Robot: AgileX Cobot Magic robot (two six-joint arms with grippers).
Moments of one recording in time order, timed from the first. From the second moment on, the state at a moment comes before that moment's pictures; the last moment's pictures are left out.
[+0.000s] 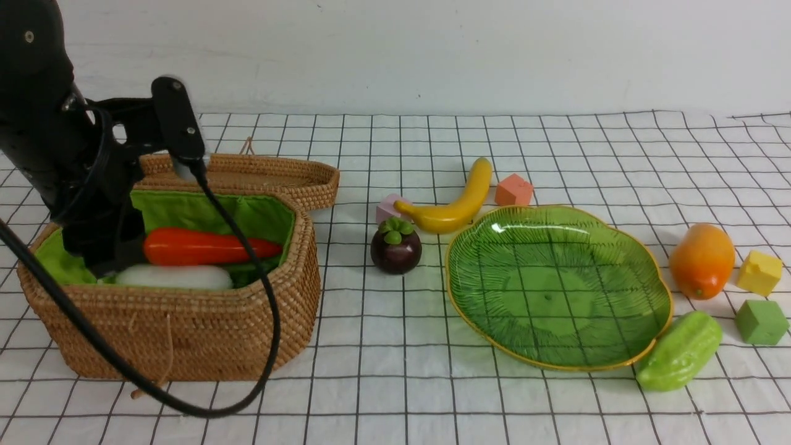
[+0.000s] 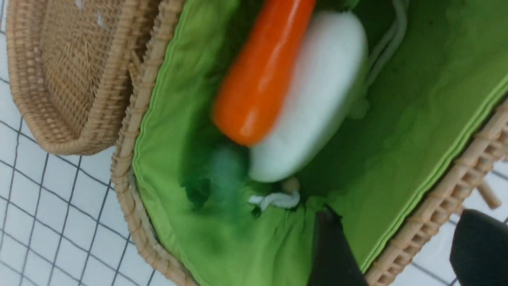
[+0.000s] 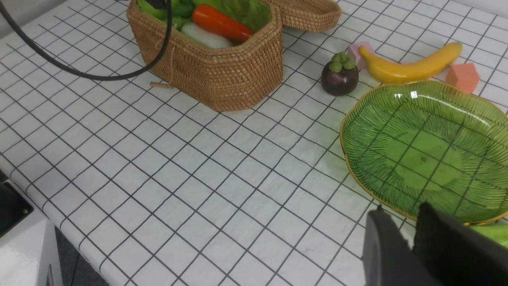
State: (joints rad) right arm 0.44 0.60 -1.12 0.31 1.13 -0.23; left arm -0.18 1.56 -1.39 0.12 1.07 0.91
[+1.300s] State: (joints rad) right arm 0.44 0.60 -1.12 0.18 1.22 -0.03; left arm -0.55 2.34 -2.23 0.17 1.14 0.23
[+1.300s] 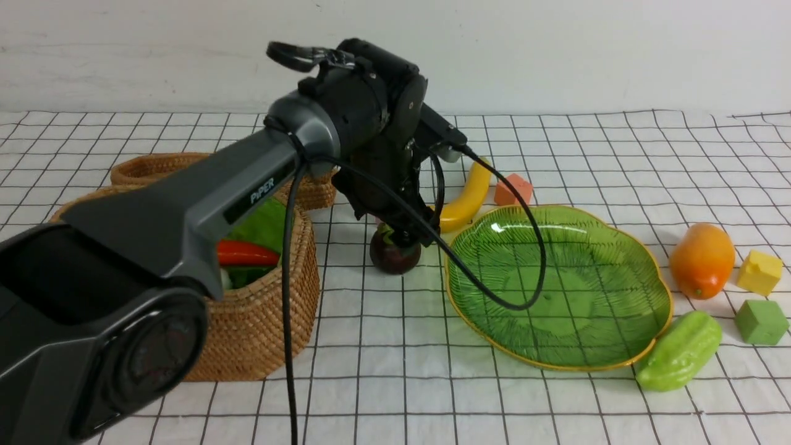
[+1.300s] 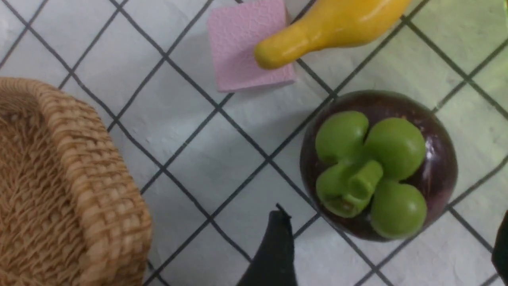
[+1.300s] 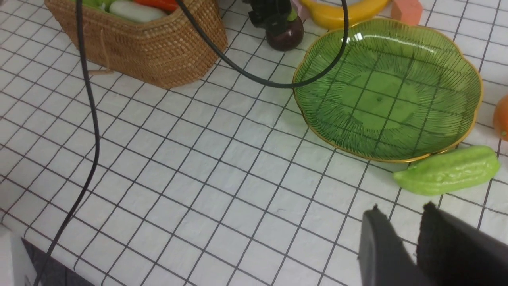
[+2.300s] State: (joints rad) right arm 0.44 0.60 -1.12 0.14 1.23 -0.02; left arm -0.55 2.27 -2.23 0.12 1.23 0.19
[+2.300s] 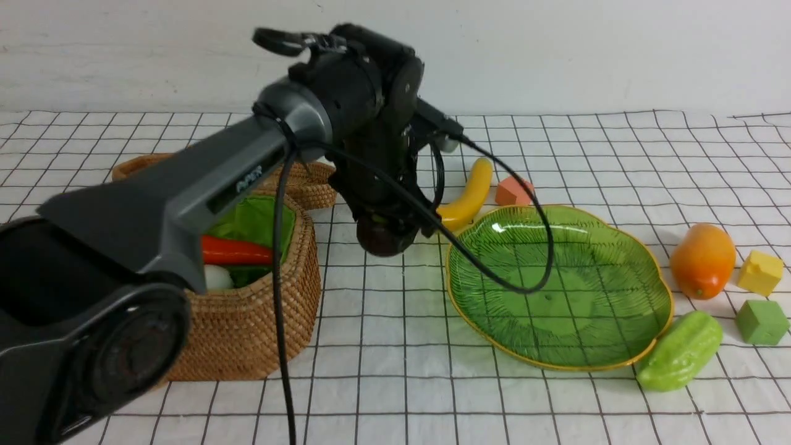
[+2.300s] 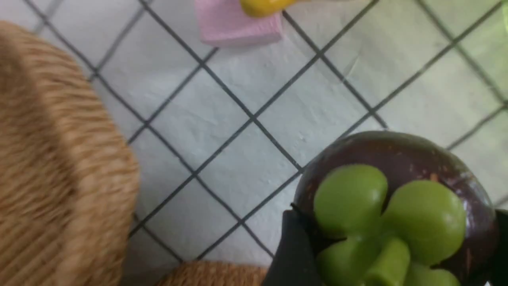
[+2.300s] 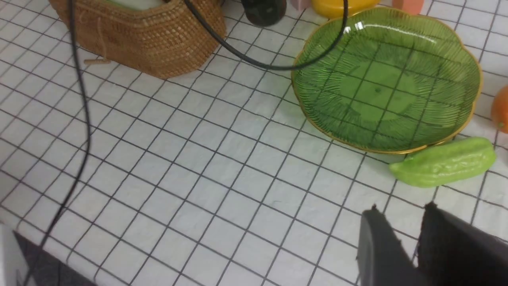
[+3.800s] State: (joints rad) right arm 0.44 0.60 -1.12 0.00 1.25 0.14; left arm -0.48 2.29 -2.24 -0.03 1.13 0.73
